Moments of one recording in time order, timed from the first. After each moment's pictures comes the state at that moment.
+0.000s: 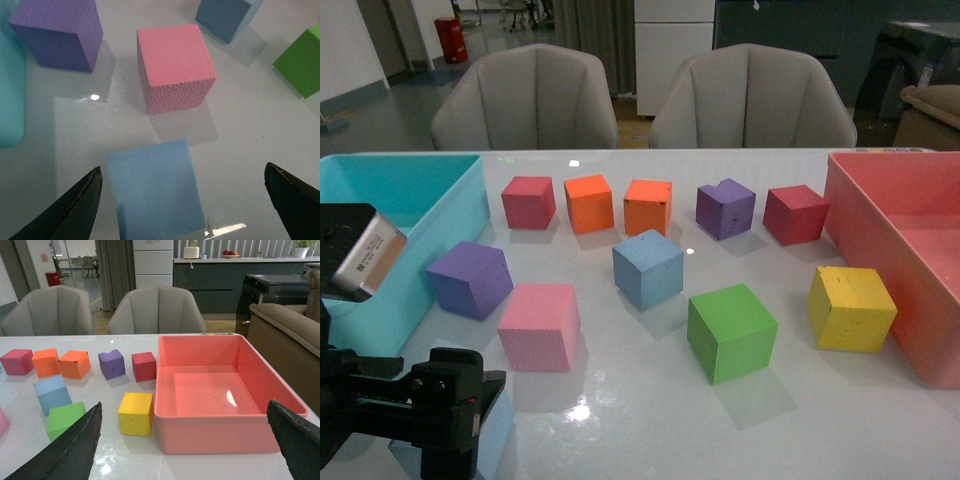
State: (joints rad) left arm -0.26 1.49 0.38 0.45 0.02 -0.11; right arm 0.00 0.00 0.01 0.00 0.00 0.00
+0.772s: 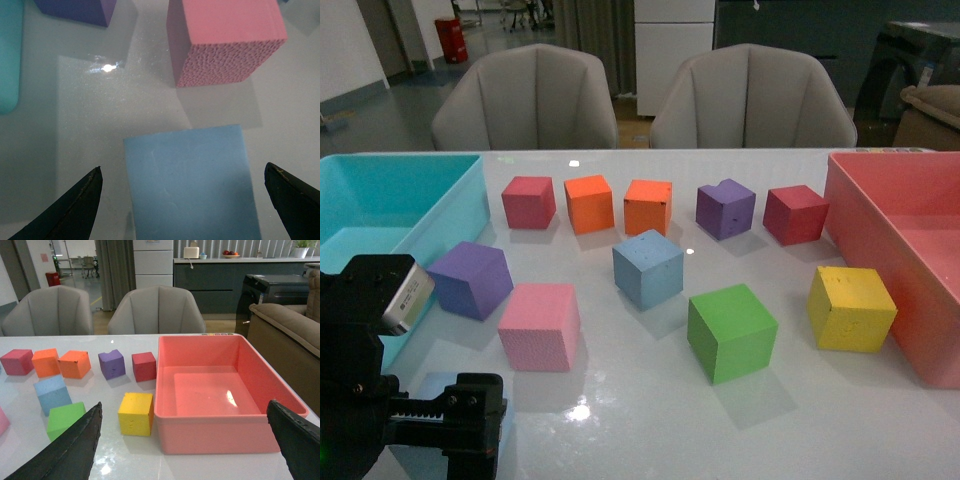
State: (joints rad) left arm -0.25 1.70 0.43 0.49 -0.04 -0.15; right arm 0.00 0.00 0.01 0.00 0.00 0.00
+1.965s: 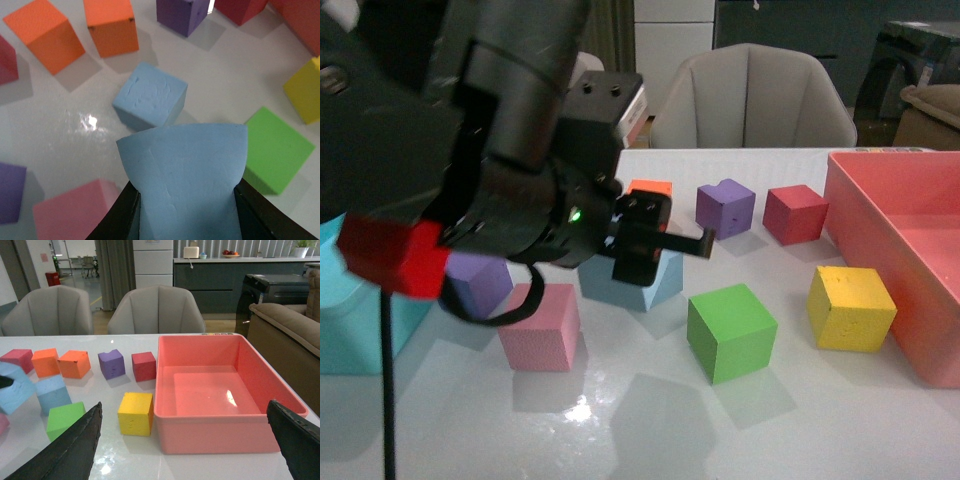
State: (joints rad) left arm -0.48 1.84 1.02 0.17 -0.09 -0.05; right arm 0.00 0.00 0.01 0.00 0.00 0.00
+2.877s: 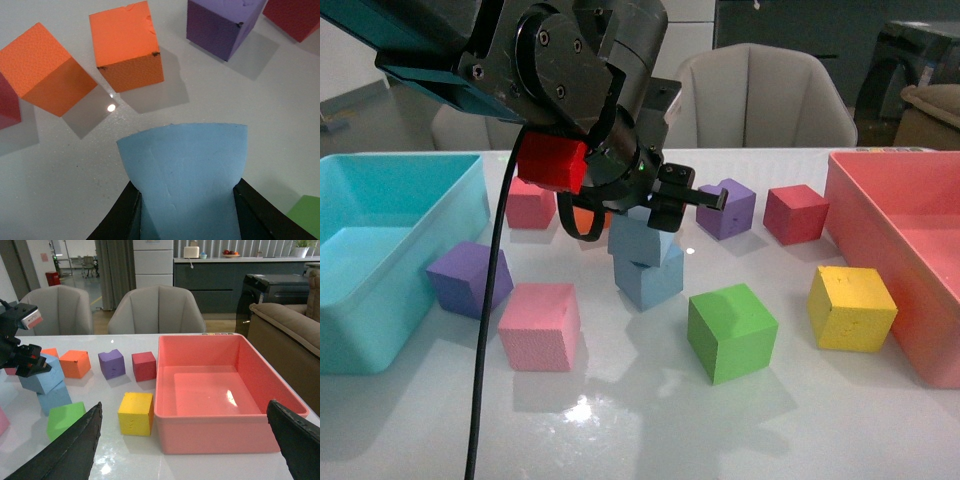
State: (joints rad) left arm -0.45 2.19 1.53 -0.08 -0.13 0.01; right arm 0.00 0.00 0.01 0.00 0.00 0.00
